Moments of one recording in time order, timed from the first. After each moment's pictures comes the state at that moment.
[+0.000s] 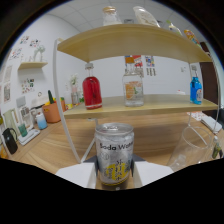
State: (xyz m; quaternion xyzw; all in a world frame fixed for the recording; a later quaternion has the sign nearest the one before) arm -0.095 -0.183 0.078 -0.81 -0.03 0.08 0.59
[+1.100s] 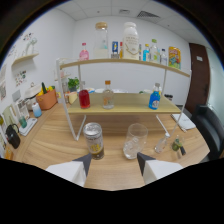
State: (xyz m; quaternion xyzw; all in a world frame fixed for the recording) arm -0.034 -0.326 0.153 -0.87 0.01 -0.01 0.49
